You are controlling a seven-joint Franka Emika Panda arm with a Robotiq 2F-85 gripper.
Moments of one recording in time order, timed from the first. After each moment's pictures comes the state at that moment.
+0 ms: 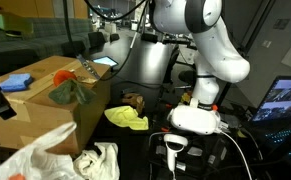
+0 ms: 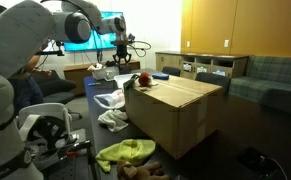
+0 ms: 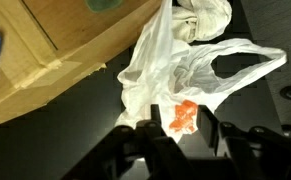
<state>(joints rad) 0.70 0.81 0.25 -0.85 -0.25 1.50 -0.32</state>
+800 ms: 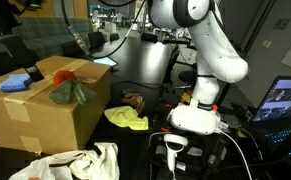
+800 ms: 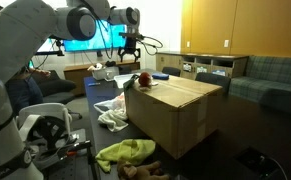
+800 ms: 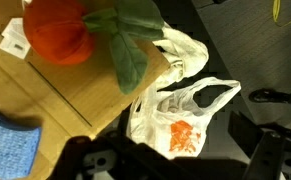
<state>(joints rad) 0.54 0.78 0.25 -0.80 -0.13 1.27 -0.34</state>
